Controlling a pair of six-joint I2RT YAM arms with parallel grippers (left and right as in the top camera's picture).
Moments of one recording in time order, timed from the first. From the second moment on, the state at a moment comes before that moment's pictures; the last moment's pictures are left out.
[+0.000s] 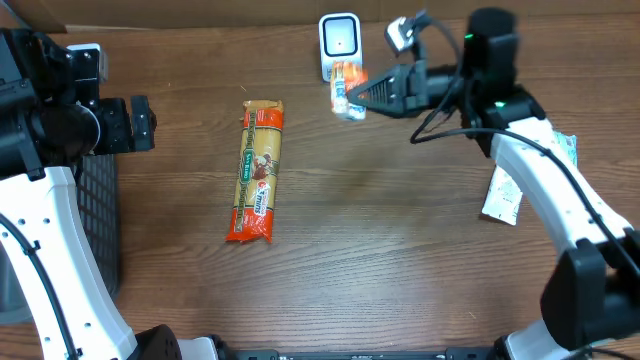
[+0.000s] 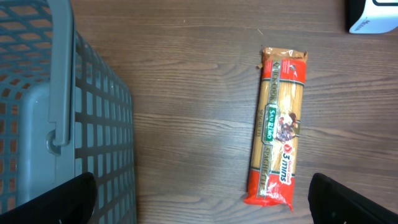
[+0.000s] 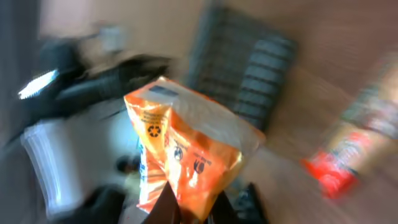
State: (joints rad) left arm 0.32 1.54 1.98 -1.44 0.09 0.19; right arm 0.24 1.76 1.41 -0.11 -1.31 0.81
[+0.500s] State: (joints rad) left arm 0.32 1.54 1.98 -1.44 0.09 0.19; right arm 0.34 1.81 1.98 -0.89 -0.19 0.26
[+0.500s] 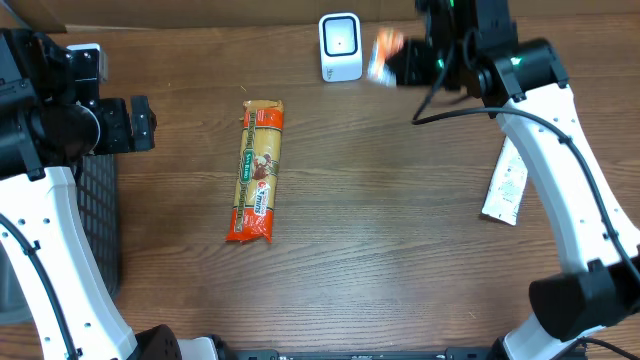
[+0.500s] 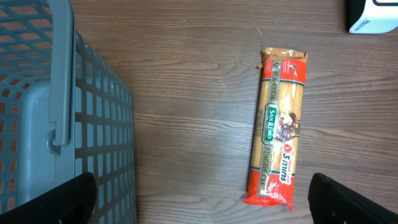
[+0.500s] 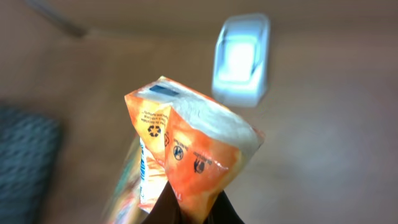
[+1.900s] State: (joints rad) left arm 0.32 1.54 1.98 -1.44 0.09 0.19; right arm 0.52 2.51 2.06 0.06 0.54 -1.06
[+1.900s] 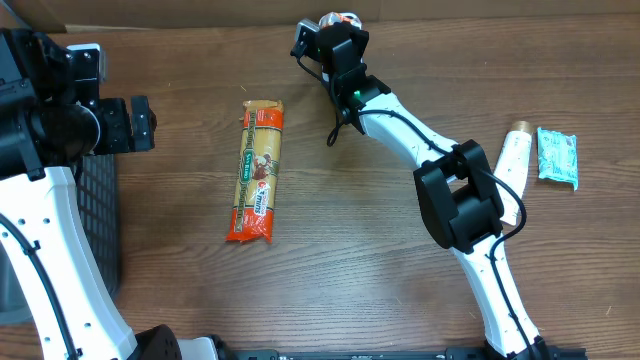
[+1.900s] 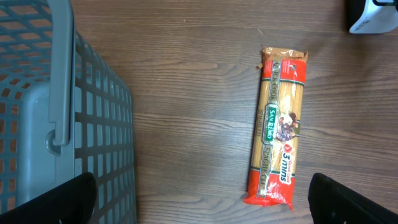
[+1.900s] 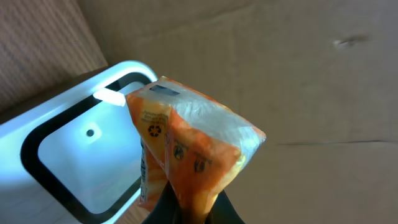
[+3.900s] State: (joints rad) left arm 0.32 1.54 1.98 -1.44 0.09 0.19; right arm 0.36 1.82 2.07 -1.21 -0.03 0.12
